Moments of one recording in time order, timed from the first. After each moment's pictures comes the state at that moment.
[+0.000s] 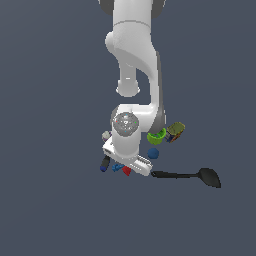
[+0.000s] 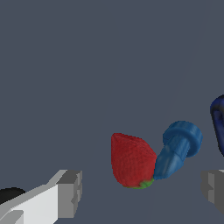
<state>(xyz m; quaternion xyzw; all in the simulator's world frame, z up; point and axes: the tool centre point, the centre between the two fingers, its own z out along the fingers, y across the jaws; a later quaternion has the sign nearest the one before) 0.078 -0.005 0.059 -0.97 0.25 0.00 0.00</state>
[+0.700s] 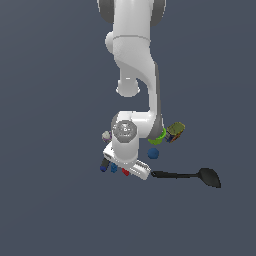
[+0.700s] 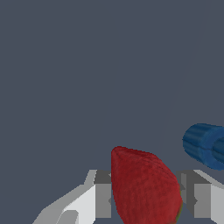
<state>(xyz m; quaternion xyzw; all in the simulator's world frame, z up) 0.082 -0.008 0.029 -0.97 0.25 -0.01 0.00</state>
